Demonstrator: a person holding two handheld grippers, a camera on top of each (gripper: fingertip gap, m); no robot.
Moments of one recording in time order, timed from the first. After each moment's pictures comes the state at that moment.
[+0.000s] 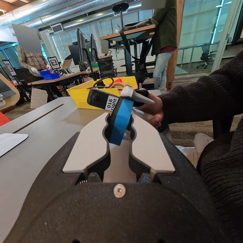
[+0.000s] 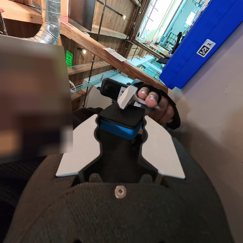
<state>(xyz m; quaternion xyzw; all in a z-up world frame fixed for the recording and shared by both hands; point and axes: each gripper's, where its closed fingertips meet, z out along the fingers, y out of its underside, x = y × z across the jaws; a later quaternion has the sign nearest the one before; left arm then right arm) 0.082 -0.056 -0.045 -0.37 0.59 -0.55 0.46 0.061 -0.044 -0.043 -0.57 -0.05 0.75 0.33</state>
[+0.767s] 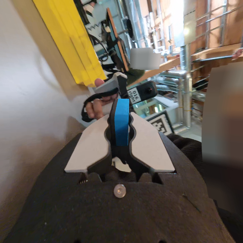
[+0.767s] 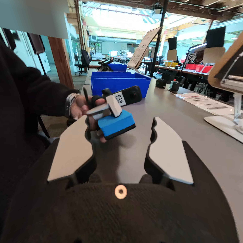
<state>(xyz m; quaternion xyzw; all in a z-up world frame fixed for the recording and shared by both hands) 0.090 -0.028 -0.068 -0.57 0.27 -0.77 -0.06 0.086 -0.022 -0.050 -0.64 -0.29 0.26 0.66</state>
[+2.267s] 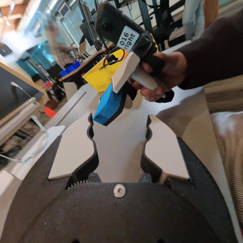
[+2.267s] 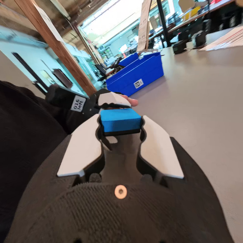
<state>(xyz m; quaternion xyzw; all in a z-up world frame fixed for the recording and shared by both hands) 0.091 -0.042 -0.080 -0.35 0.67 -0.37 0.54 0.094 -0.024 -0.053 -0.70 -0.14 0.46 0.54</state>
